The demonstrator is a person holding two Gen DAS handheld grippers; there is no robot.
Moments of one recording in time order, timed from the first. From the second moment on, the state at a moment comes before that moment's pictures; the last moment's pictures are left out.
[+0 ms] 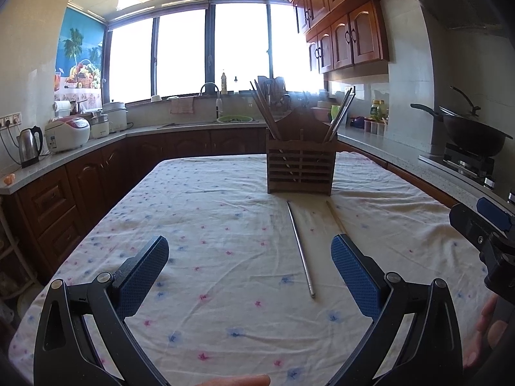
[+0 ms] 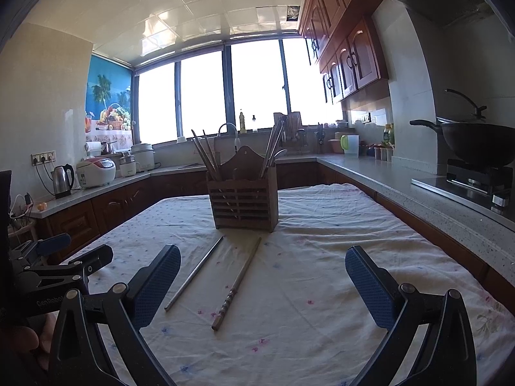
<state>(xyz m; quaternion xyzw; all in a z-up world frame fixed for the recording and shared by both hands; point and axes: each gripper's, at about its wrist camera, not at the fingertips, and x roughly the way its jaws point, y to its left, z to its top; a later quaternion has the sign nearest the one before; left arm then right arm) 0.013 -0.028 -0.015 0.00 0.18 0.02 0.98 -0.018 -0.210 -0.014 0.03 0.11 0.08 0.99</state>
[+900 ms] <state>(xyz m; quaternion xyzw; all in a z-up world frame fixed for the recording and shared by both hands) 0.011 -0.025 -0.016 0.00 0.17 0.02 0.98 -0.017 -0.207 -0.018 0.03 0.11 0.08 0.99</state>
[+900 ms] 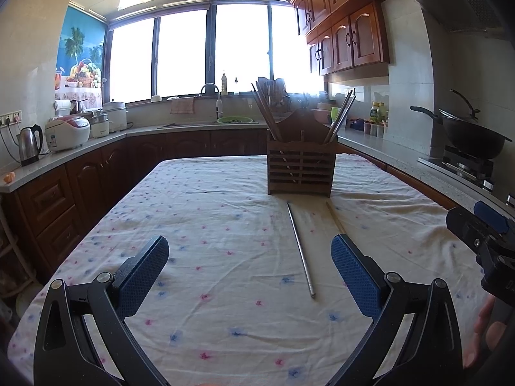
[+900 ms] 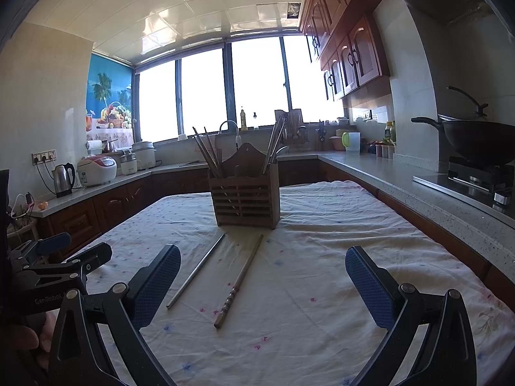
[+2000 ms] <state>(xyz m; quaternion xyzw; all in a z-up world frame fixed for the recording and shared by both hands) 0.012 -0.027 -0.015 0.00 0.18 0.00 0.98 -0.018 -0.204 -0.018 0.03 0.11 0.09 0.99</state>
